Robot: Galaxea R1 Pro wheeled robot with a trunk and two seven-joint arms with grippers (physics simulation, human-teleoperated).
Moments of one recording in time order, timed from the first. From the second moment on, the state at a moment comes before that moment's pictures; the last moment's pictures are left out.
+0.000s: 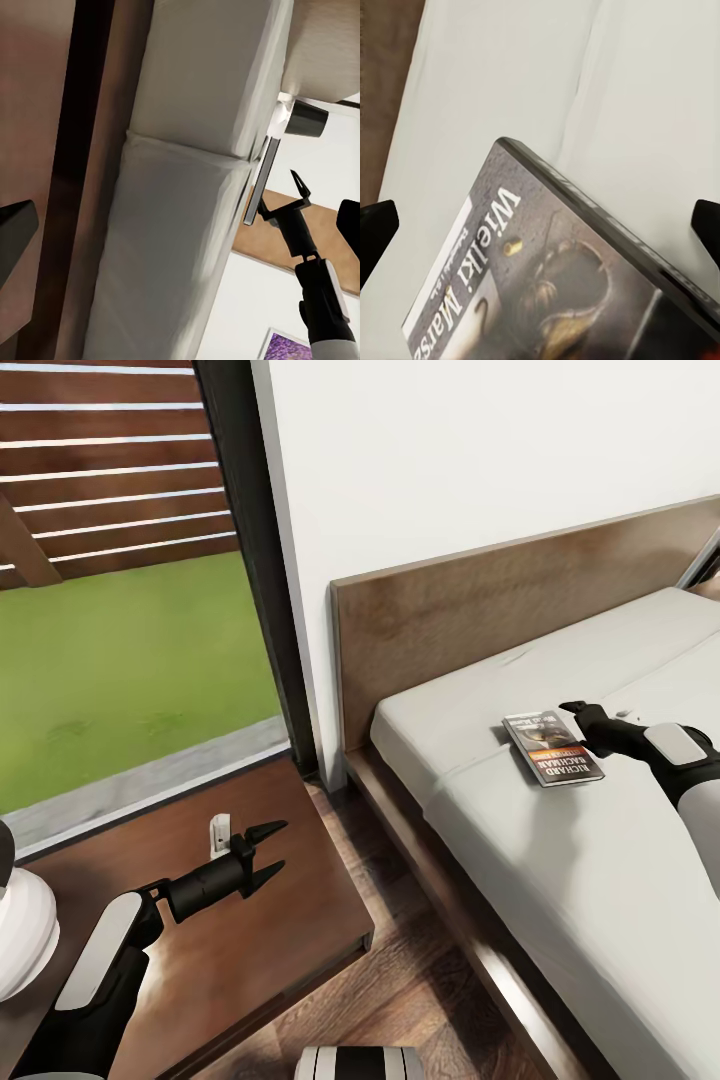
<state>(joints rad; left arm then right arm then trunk) -0.40 0.09 0.11 -1.35 1.58 0.94 0.13 -1.35 -0.43 -0.03 -0.27 -1.01 0.49 0.04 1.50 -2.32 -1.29</state>
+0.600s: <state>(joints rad) -0.40 0.09 0.11 -1.35 1.58 0.94 0.13 -1.35 -0.43 -0.03 -0.33 -1.01 0.50 0.05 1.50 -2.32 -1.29</state>
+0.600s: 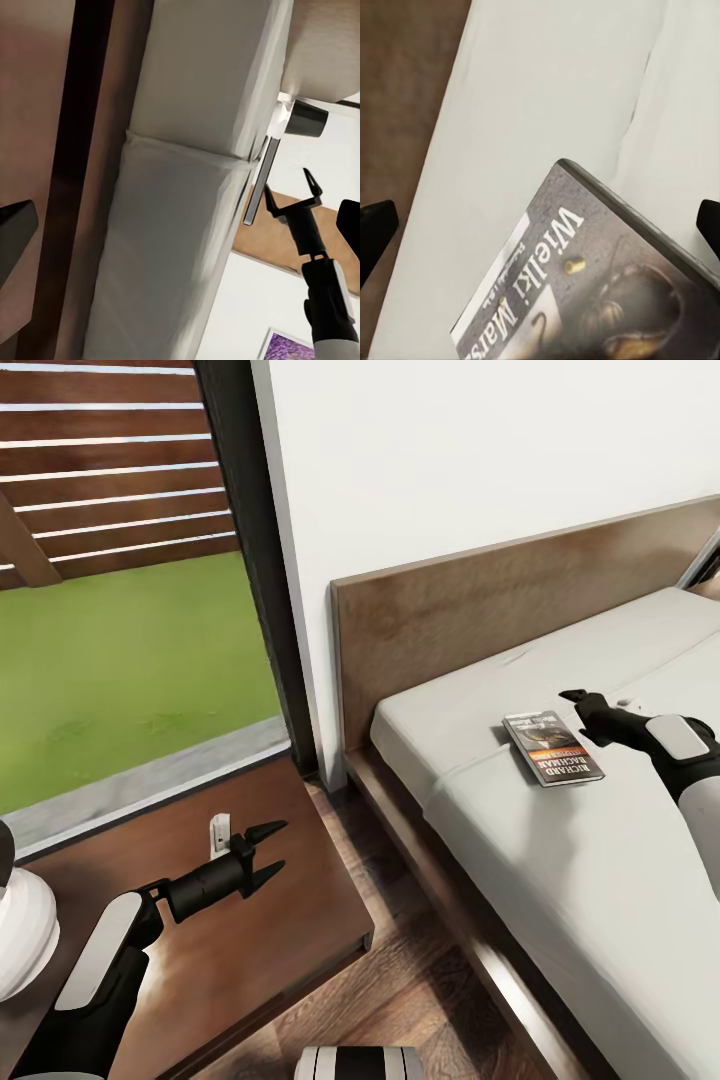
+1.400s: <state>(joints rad) -0.40 0.09 0.11 -1.36 1.58 0.94 0.13 -1.35 -0.41 -0.03 -0.33 -1.01 0.49 0.06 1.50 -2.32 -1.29</state>
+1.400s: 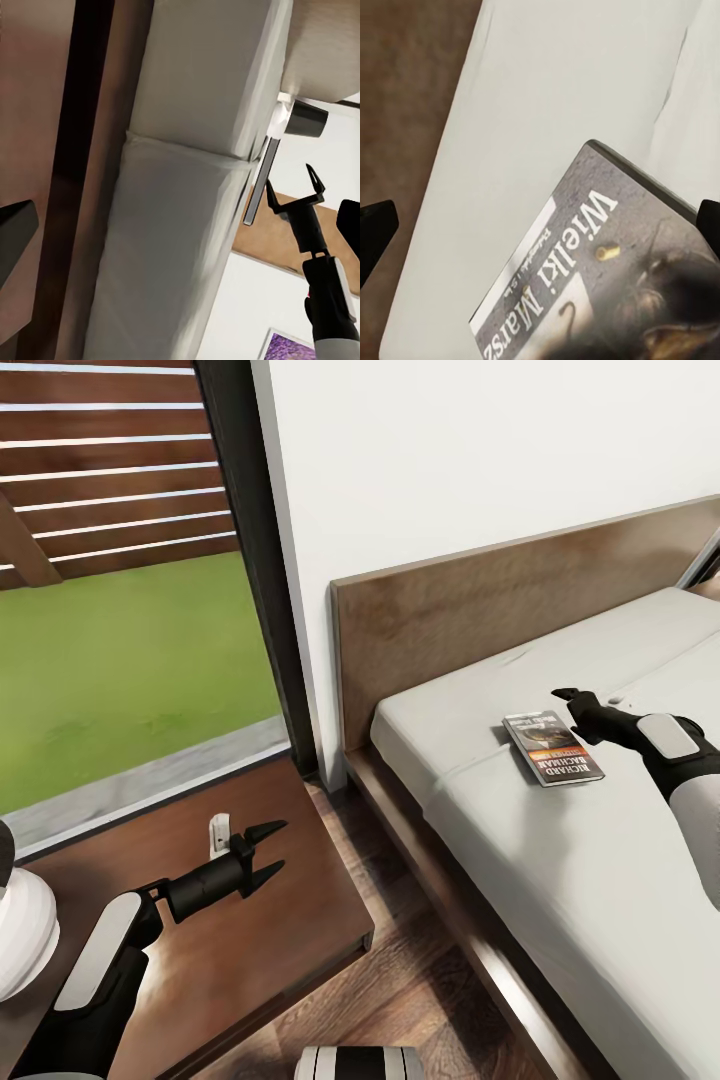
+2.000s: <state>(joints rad) -0.40 0.09 0.11 -1.36 1.58 0.94 0.13 -1.35 -0.41 -0.03 -0.33 -1.01 0.49 0.06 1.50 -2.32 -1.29</state>
